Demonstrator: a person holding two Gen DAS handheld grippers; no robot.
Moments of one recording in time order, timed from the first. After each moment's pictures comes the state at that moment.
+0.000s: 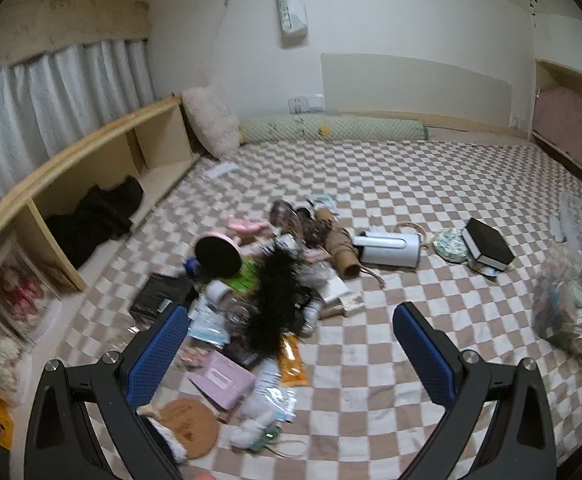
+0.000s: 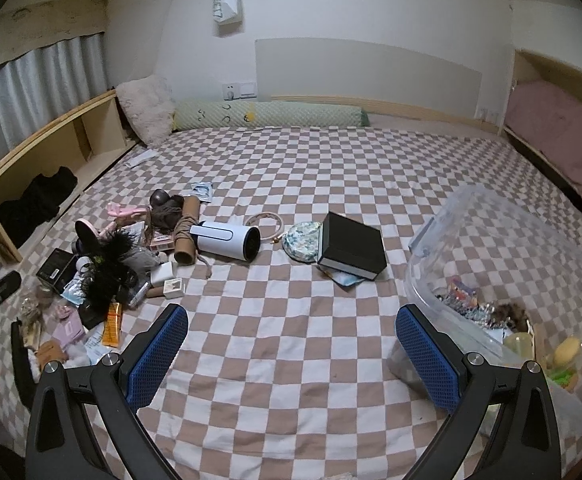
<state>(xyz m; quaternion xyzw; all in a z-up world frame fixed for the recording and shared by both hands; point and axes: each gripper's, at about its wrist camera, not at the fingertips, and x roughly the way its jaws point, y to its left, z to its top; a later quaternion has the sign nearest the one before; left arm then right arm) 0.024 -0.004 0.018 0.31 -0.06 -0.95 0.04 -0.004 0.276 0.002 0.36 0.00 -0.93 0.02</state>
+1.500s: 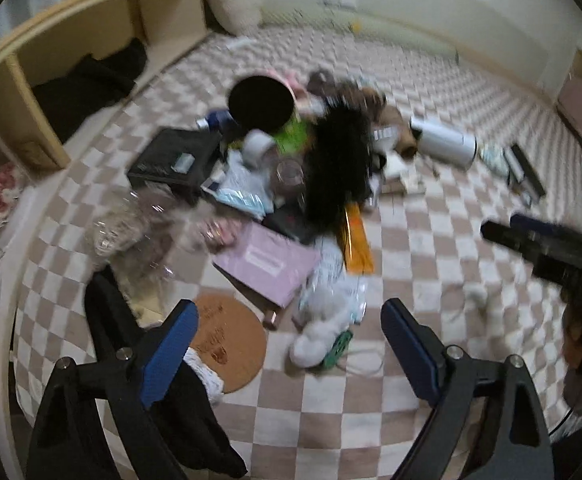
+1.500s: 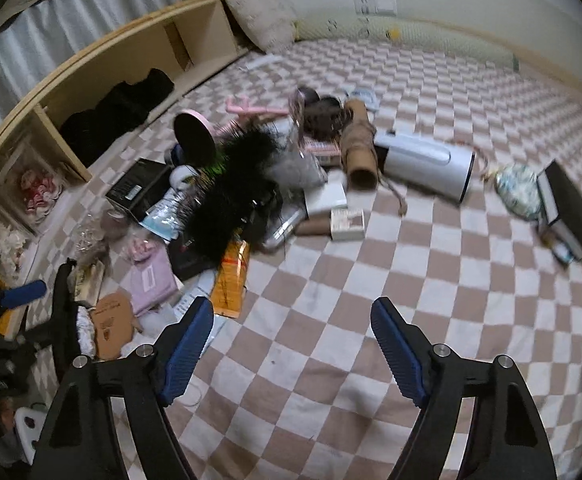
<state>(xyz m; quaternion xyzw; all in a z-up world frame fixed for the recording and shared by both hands) 0.011 -0.107 -0.107 0.52 0.01 -0.86 0.02 -0.082 0.097 -0.125 0.48 -0.02 -0.85 0.21</state>
